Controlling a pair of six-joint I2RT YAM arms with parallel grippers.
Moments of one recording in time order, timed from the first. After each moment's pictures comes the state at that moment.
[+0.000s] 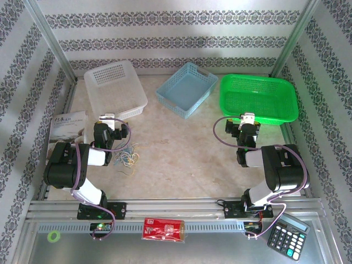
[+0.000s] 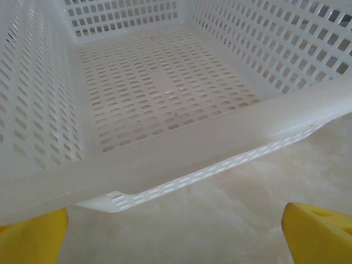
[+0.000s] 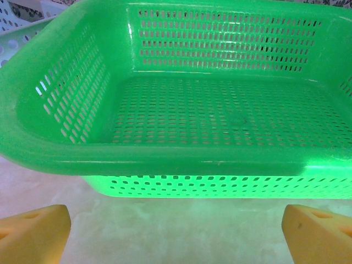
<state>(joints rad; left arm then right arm) 0.00 1.59 0.39 0.84 -0.05 0.00 0.04 1.55 0.34 0.87 0.22 0.05</state>
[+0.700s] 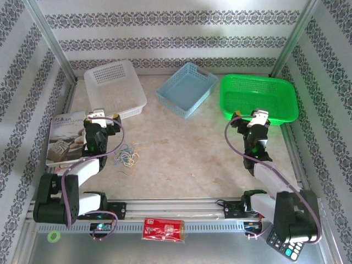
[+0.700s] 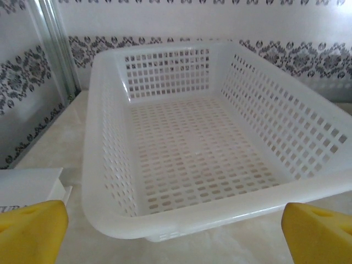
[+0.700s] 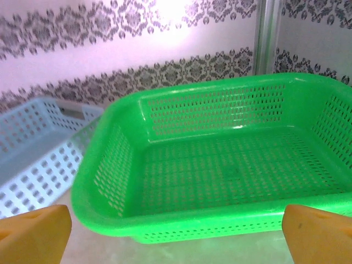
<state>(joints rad) 0.00 1.21 0.37 0.63 -0.18 -0.05 0.04 1.03 0.36 0.50 0.21 0.23</state>
